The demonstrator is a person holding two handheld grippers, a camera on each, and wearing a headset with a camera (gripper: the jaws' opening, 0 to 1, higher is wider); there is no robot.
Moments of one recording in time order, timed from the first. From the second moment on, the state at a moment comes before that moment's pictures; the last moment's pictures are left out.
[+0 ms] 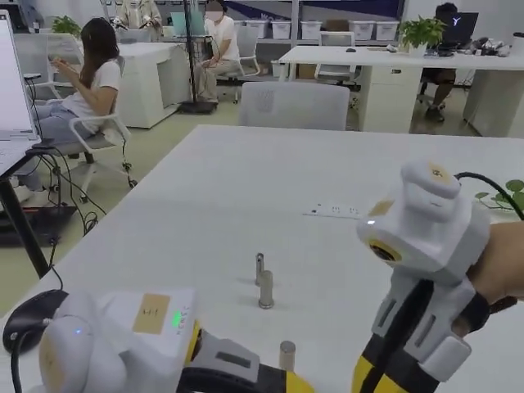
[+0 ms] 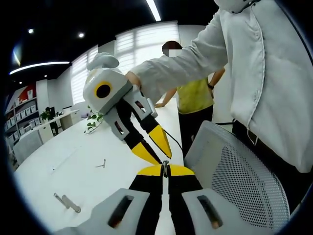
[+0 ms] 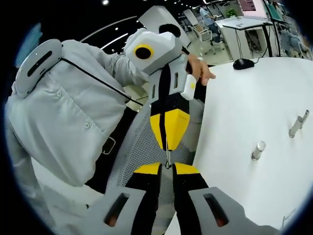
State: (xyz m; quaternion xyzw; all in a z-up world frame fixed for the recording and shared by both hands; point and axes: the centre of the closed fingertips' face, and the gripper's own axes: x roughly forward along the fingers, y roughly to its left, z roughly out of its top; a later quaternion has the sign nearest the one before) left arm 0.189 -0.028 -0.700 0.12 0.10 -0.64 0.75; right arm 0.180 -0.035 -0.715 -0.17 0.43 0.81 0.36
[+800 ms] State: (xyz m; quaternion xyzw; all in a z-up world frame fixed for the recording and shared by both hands) left arm 0.184 -0.031 -0.703 0.13 0.09 -0.65 0.75; right arm 0.175 -0.040 -0.716 -0.17 0.43 0.81 0.36
